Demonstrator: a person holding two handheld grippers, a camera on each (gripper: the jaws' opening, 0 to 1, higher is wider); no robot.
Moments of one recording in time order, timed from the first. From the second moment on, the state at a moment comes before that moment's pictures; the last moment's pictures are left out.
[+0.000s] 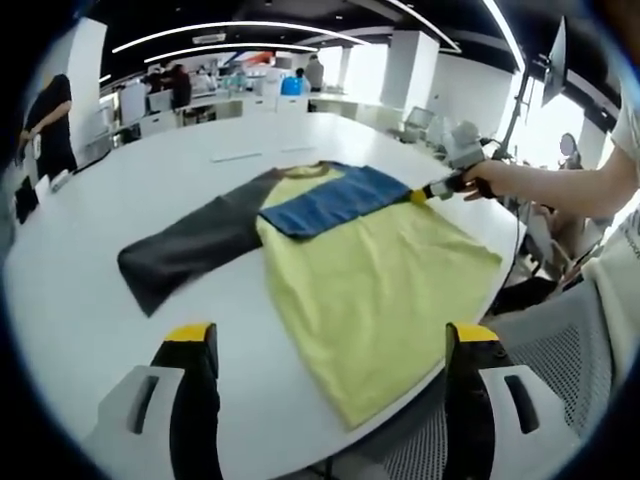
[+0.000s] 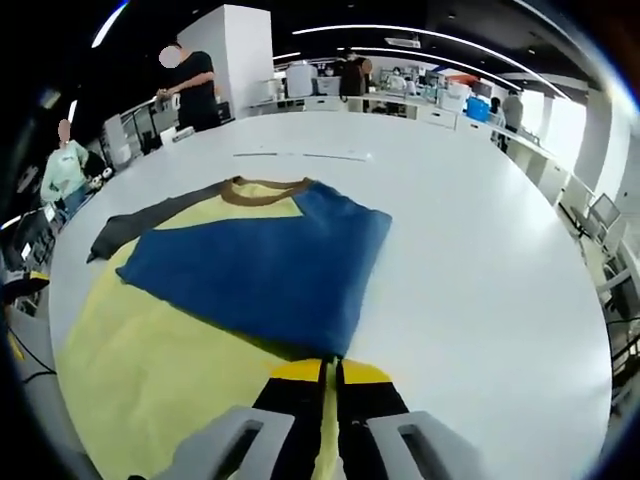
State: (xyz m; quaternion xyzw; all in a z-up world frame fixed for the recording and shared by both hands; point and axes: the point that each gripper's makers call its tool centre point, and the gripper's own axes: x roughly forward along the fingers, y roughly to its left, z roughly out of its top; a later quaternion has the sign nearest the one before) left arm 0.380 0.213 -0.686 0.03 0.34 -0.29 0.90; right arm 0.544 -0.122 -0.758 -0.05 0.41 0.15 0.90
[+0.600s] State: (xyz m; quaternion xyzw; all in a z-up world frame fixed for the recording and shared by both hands) left arm 0.381 0.216 -0.687 0.02 0.34 -0.28 0.90; right arm 0.541 -0.127 -0.759 -0.05 0.41 0.15 0.90
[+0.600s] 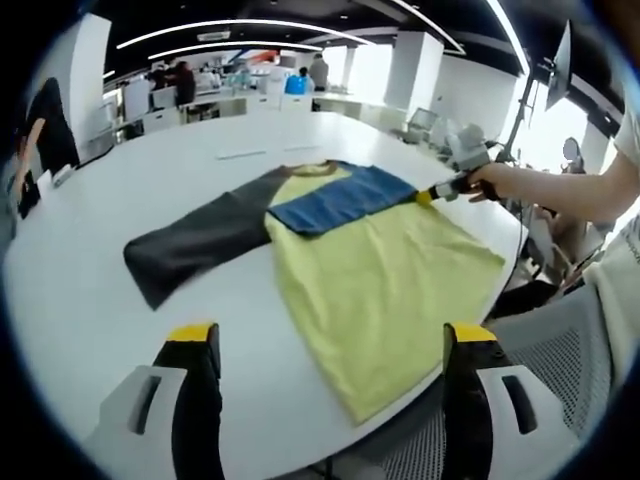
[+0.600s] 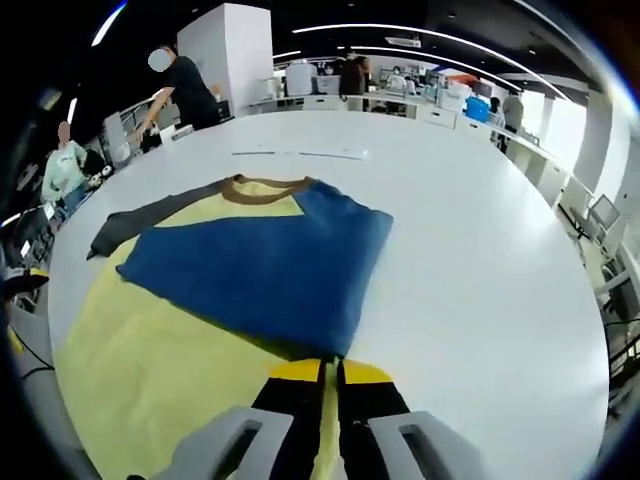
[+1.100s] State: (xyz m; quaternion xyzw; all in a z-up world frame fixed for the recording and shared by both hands) left arm 0.386 0.221 -0.682 0.01 0.33 -0.27 0.90; right arm 0.537 -0.104 -0.731 0.00 0.37 0.21 0.91
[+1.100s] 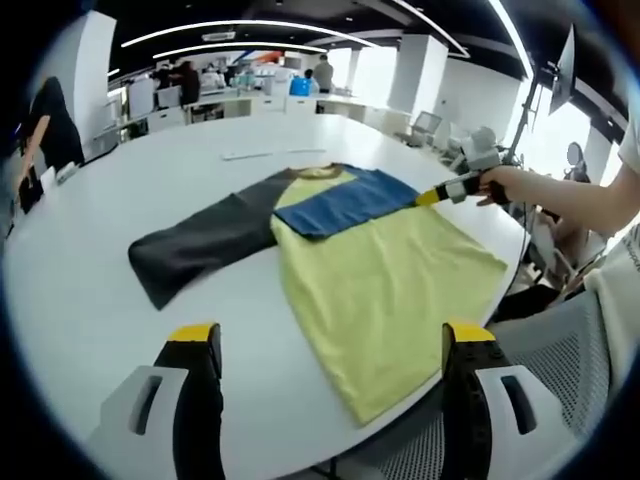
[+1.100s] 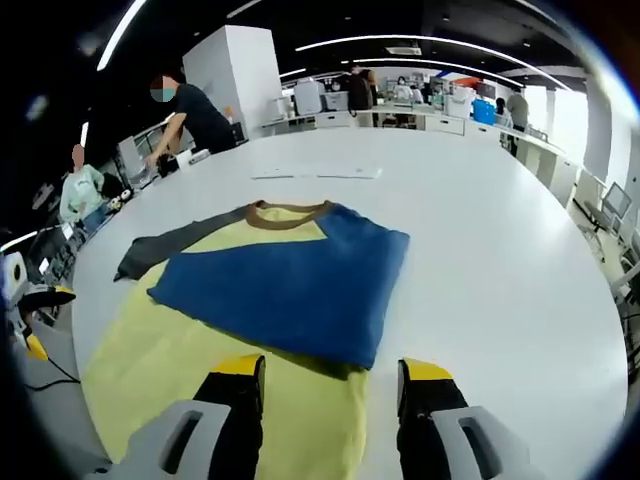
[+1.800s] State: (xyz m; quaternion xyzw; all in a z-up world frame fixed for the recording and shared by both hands) left arm 0.398 0.252 -0.679 0.01 0.34 -0.24 0.91; right arm 0.496 -0.067 -0.673 -0.03 0.32 0.34 0.88
